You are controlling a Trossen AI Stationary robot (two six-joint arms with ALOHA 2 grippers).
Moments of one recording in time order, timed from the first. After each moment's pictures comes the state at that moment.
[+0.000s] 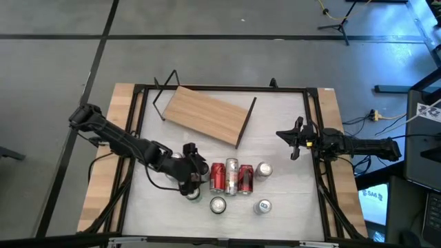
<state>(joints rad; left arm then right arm) -0.43 1.45 1.10 -0.51 -0.37 -0.35 0.00 0.05 0.01 0.05 0.21 0.08</state>
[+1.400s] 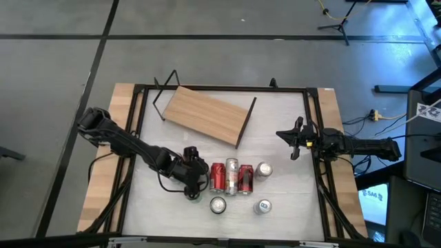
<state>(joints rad) -0.42 1.58 1.10 -0.56 -0.37 -0.42 0.00 0.05 0.01 0.05 0.21 0.08</state>
